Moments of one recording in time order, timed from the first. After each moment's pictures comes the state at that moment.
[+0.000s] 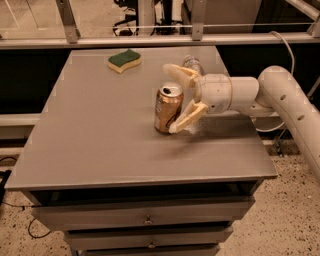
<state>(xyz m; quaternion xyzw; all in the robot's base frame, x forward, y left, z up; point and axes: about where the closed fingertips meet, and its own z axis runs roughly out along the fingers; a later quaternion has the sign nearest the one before) 0.556 -0.028 0.911 -0.55 0.43 0.44 0.56</state>
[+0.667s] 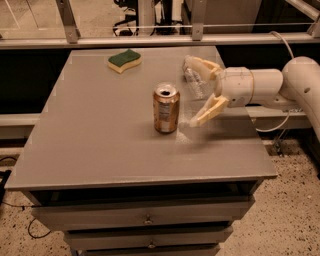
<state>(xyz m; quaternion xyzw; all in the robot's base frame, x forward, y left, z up) 0.571 -0.078 0.915 -0.56 0.46 0.39 0.56</state>
